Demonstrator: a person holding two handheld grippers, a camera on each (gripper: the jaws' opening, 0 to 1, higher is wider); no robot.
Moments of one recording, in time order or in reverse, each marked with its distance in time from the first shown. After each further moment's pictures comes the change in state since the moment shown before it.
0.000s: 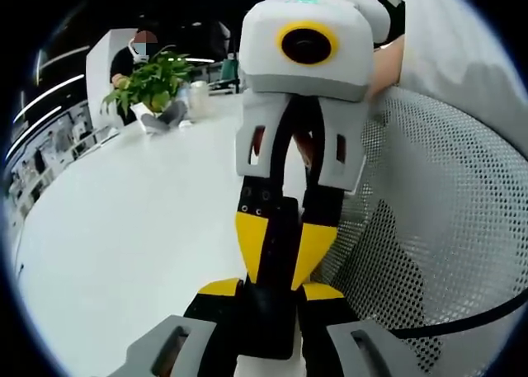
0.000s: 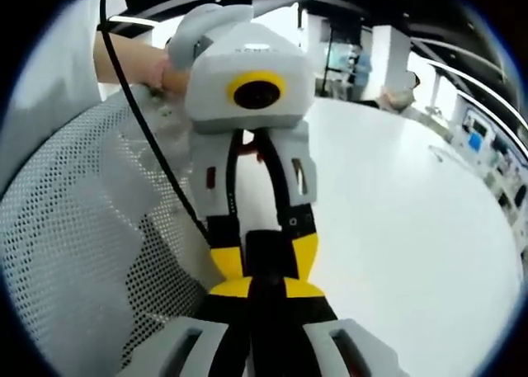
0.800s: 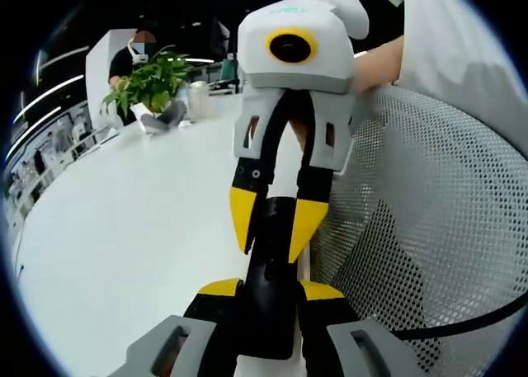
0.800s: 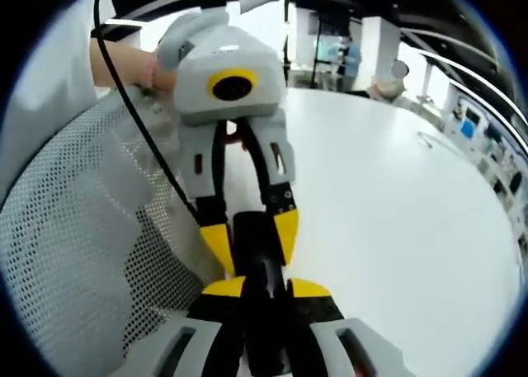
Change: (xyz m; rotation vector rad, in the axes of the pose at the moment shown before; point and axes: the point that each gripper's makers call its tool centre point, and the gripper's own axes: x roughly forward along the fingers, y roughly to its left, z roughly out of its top) left arm 0.000 -0.001 0.000 0.002 -0.001 -0.001; right arm -0.018 -0.011 -0.017 0.051 0.035 -0.031
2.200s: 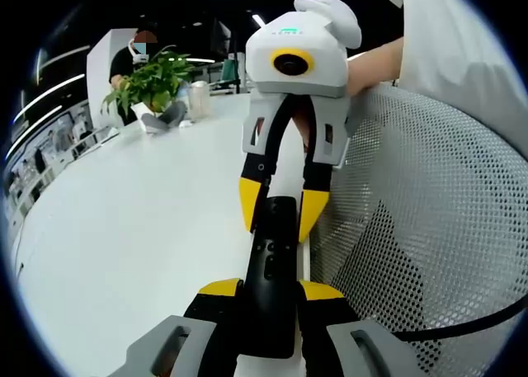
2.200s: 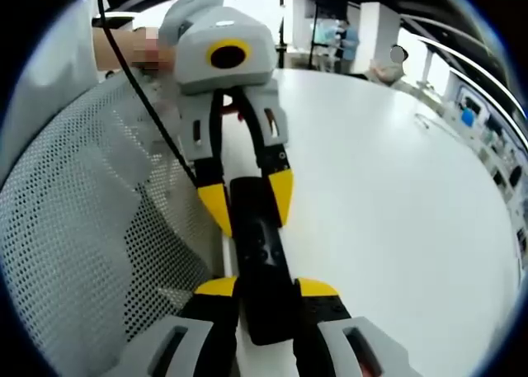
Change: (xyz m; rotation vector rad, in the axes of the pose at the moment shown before) left arm -0.001 0.000 0.000 -0.006 -0.002 0.003; right arm -0.009 0.000 -0.028 0.009 0.091 -0.002
